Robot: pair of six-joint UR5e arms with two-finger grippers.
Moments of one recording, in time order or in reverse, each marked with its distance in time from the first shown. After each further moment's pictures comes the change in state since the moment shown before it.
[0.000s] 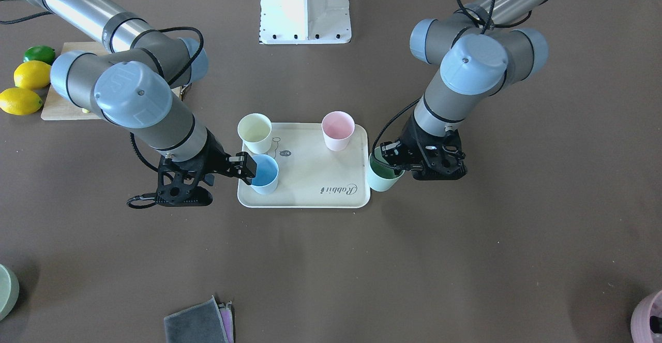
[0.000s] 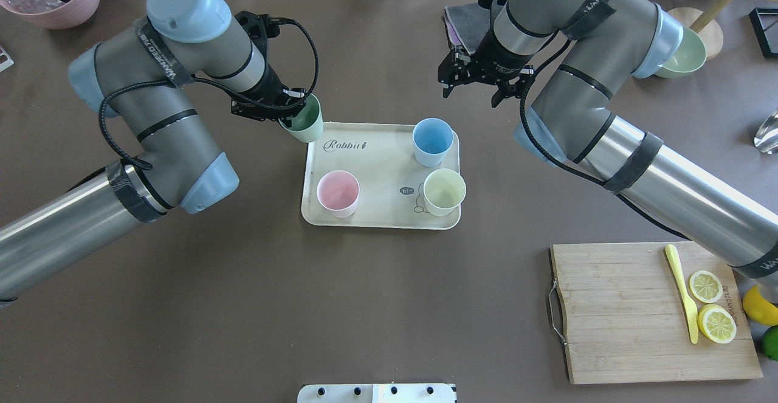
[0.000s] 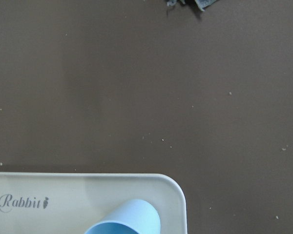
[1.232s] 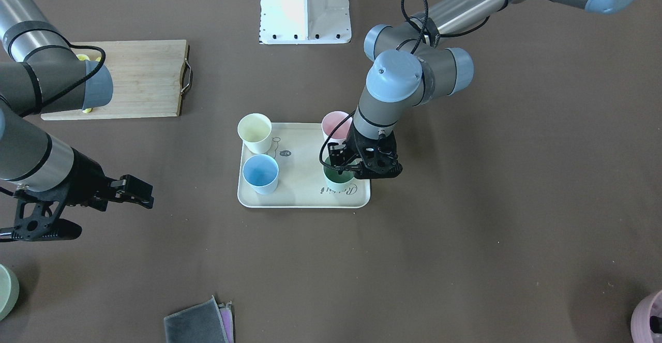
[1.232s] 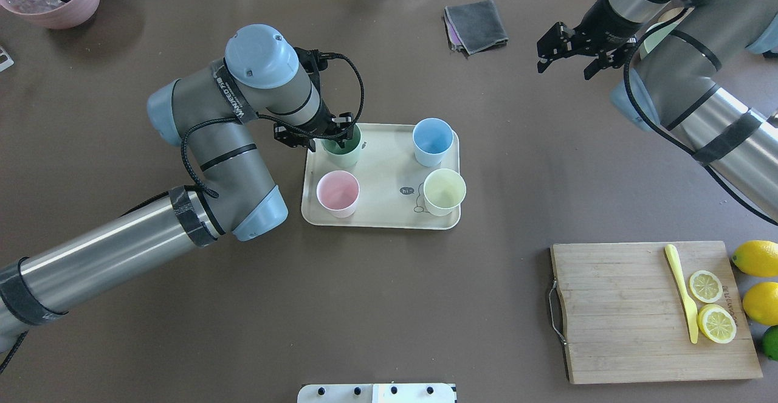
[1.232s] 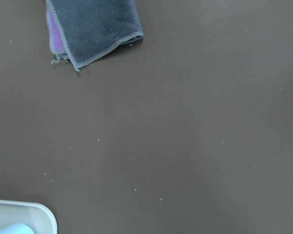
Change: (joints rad) left arm 0.078 -0.071 0.107 -0.083 0.061 -0.091; right arm 0.185 -0.160 0.013 -0.015 0.082 -0.275
